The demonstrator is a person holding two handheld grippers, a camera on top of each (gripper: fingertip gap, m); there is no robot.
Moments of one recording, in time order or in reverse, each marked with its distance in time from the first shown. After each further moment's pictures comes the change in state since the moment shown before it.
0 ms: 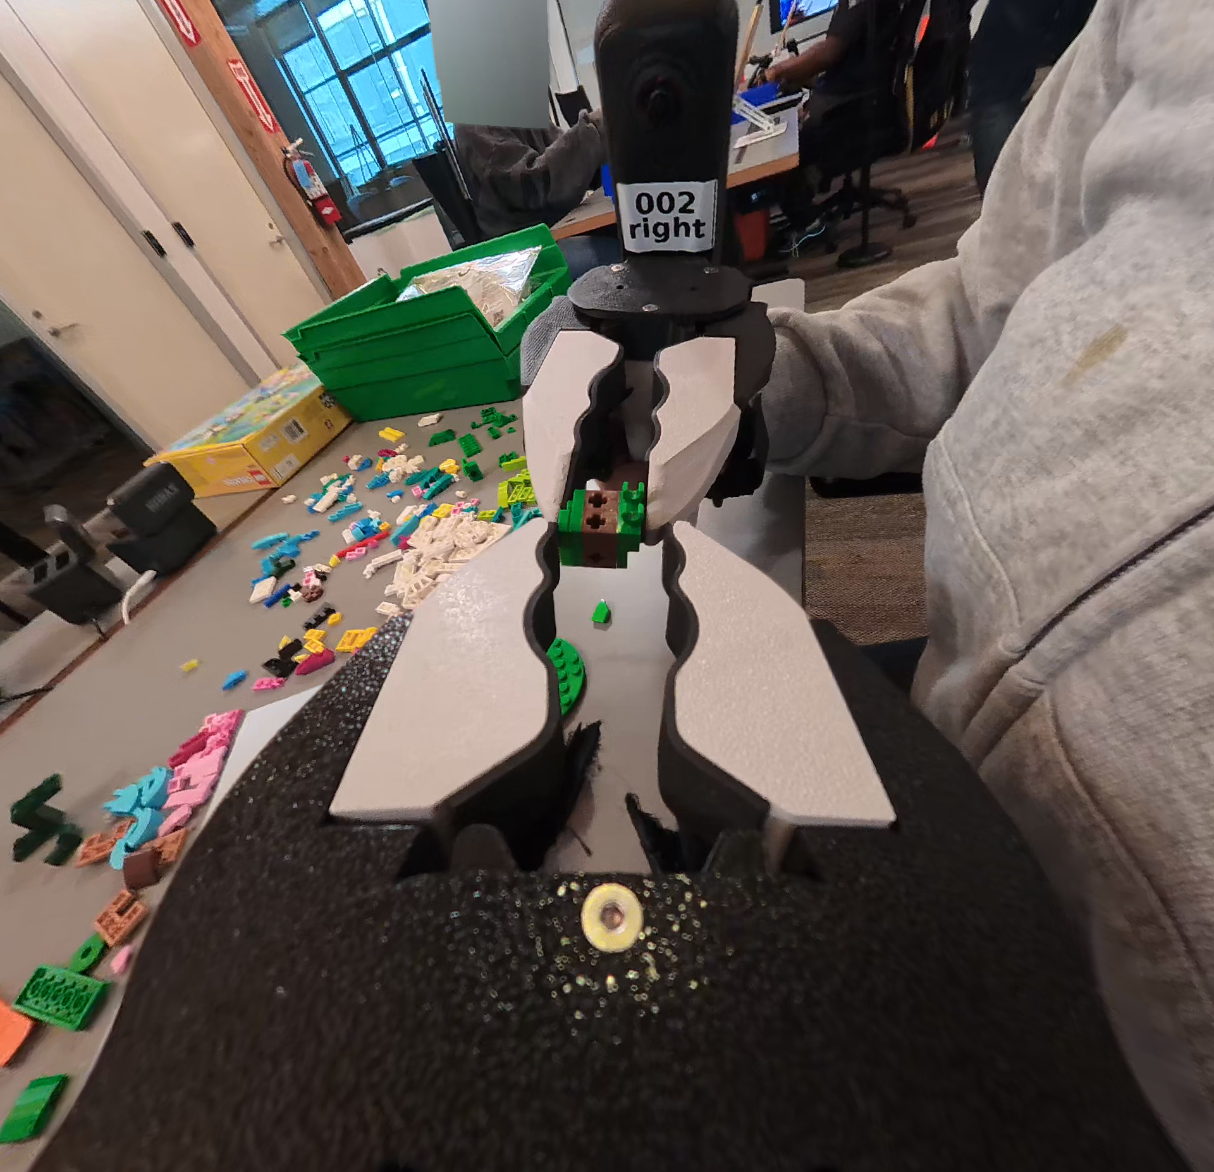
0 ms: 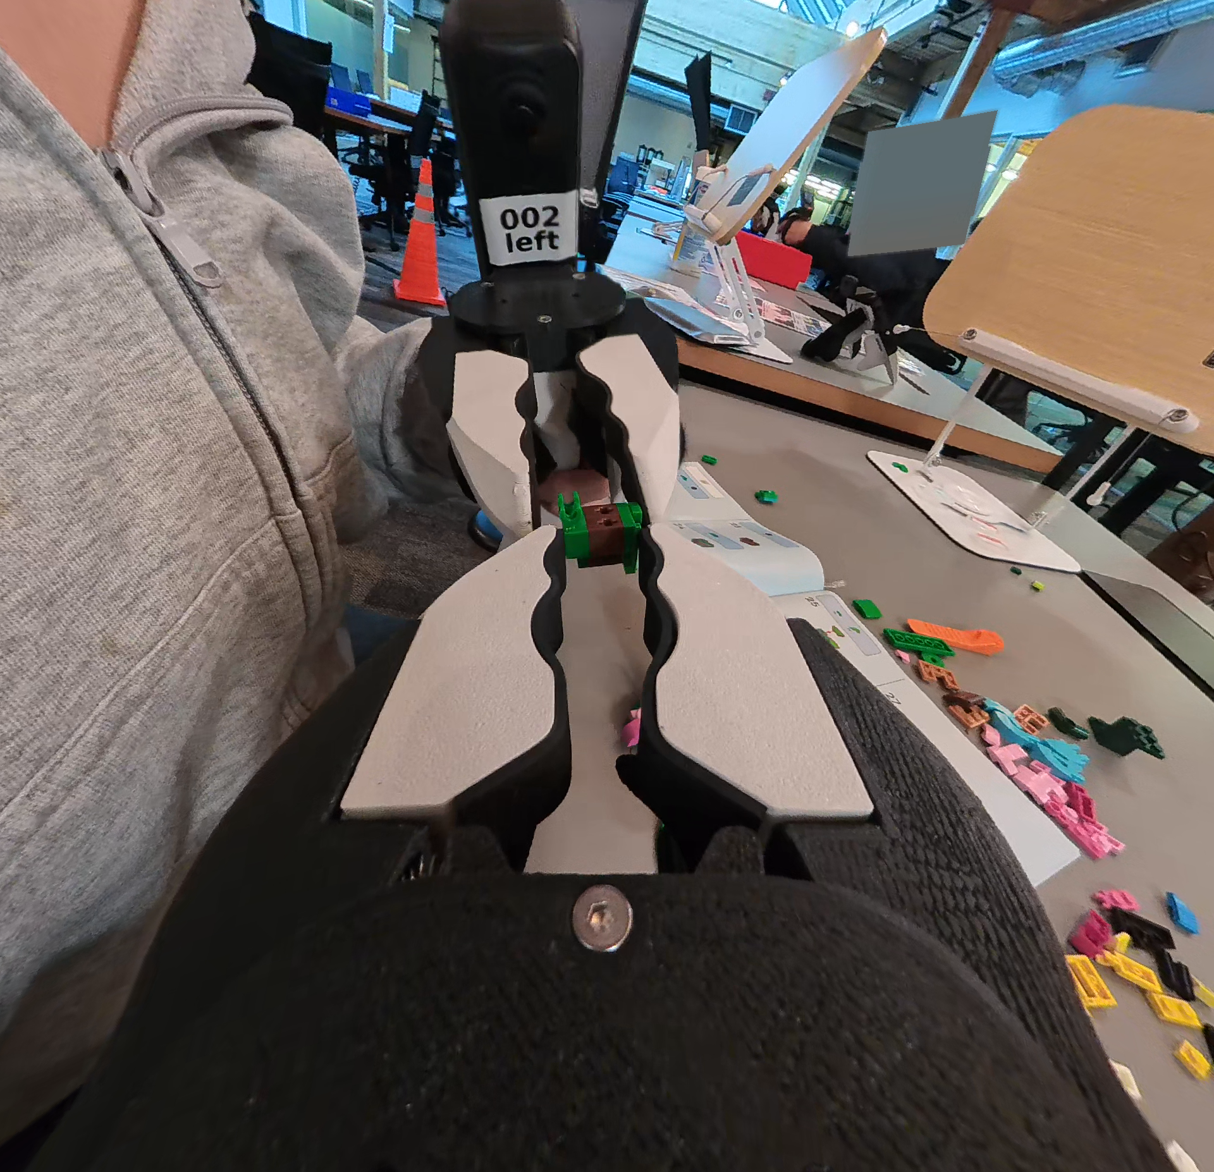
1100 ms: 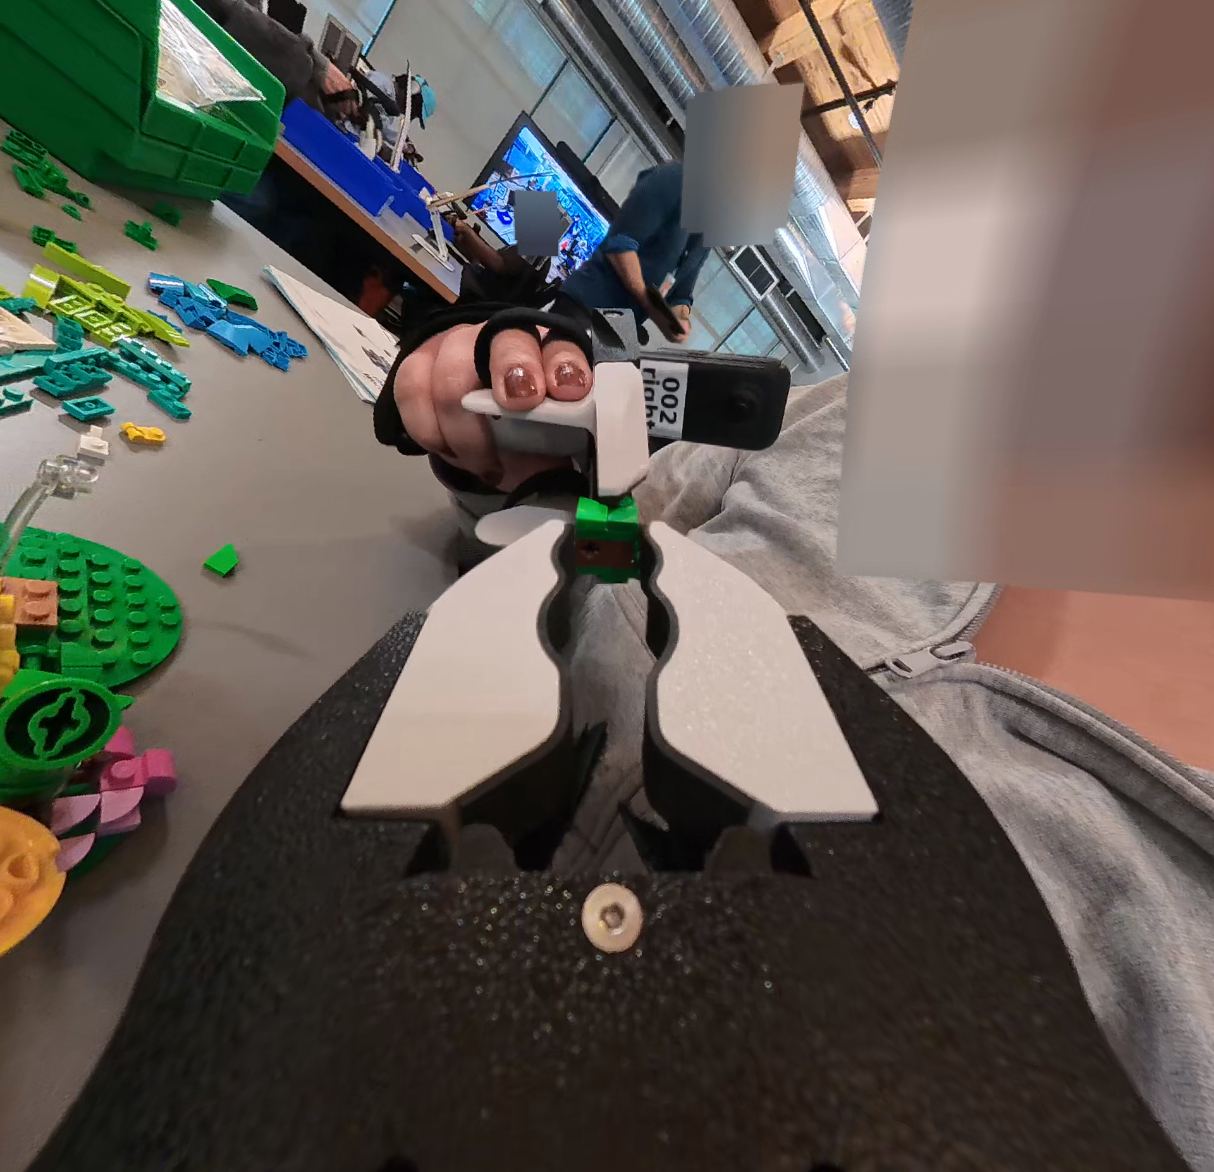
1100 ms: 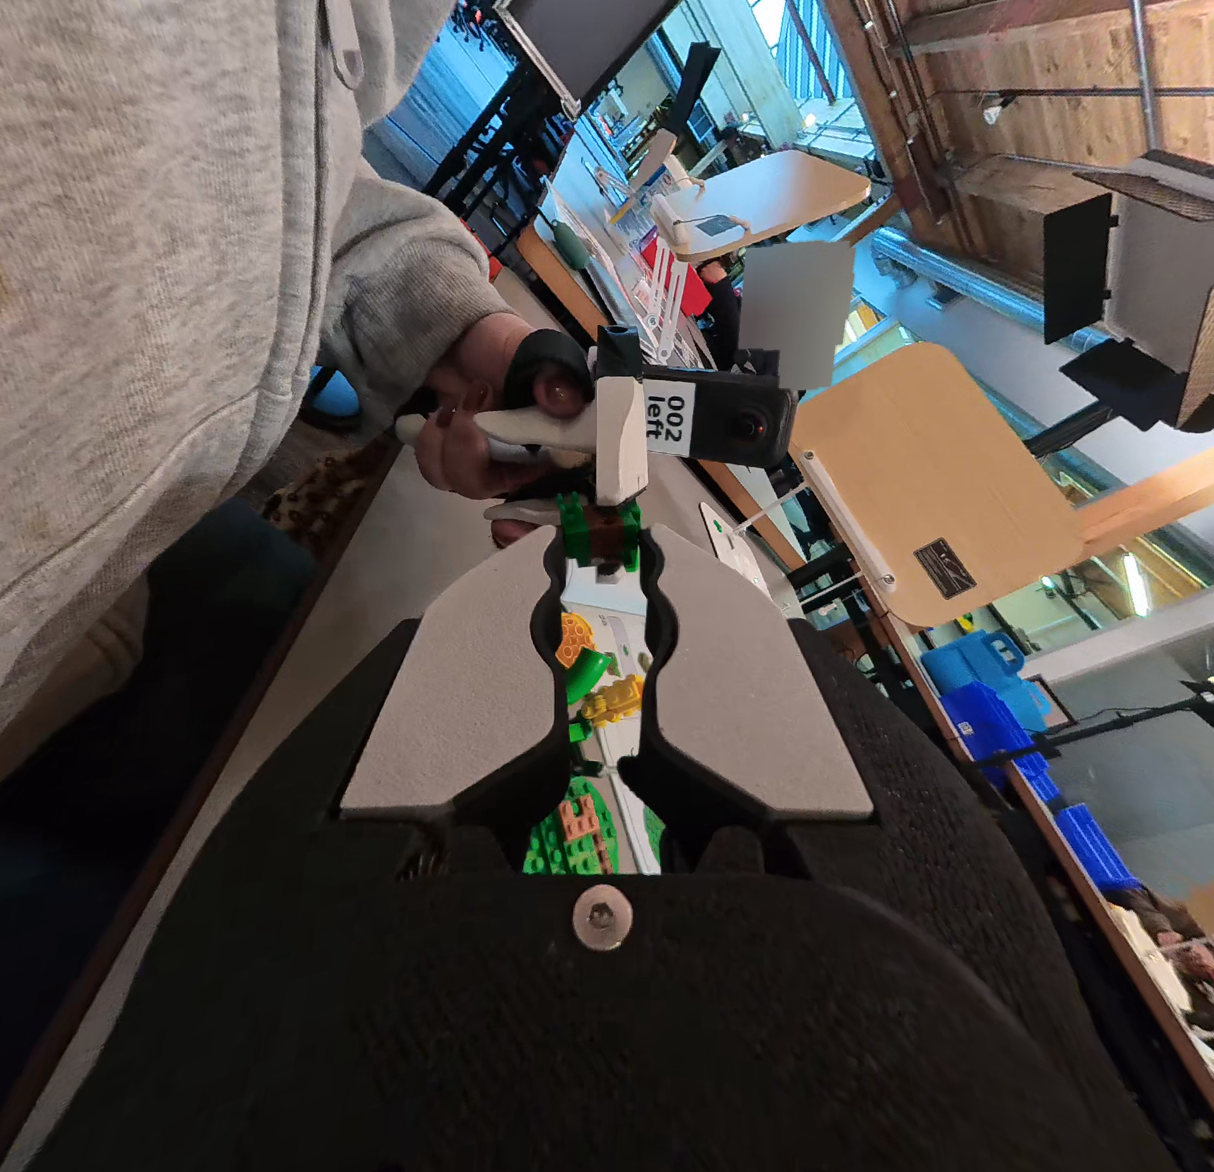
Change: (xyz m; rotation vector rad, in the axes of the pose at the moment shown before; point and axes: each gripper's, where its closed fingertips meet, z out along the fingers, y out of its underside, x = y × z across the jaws) left arm 0.015 -0.013 -0.002 0.176 0.557 -1.009; right arm -0.015 -0.006 0.003 -0.103 0.143 -0.584
